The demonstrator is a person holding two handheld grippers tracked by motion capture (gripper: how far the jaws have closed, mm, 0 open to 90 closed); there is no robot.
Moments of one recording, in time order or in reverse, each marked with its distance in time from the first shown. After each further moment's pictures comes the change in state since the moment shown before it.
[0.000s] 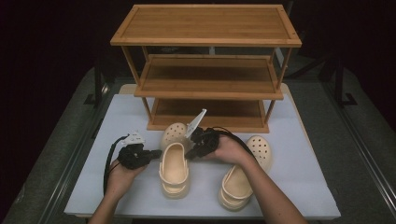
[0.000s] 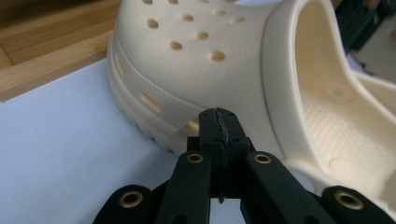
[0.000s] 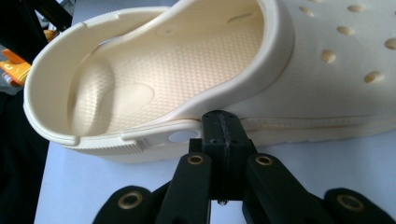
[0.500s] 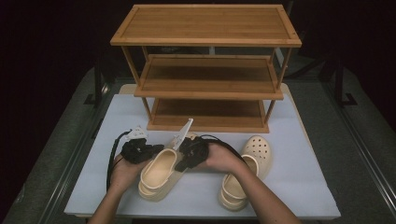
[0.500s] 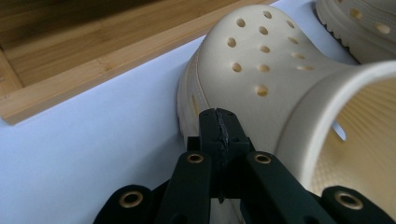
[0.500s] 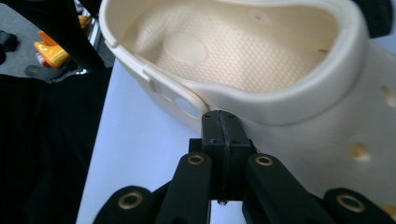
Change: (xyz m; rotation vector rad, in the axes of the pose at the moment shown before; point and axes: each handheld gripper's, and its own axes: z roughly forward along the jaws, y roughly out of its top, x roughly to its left) left arm 0.006 0.011 0.011 -0.011 0.020 0.018; right arm 0.029 0.019 0.021 0.024 0.101 -0.108
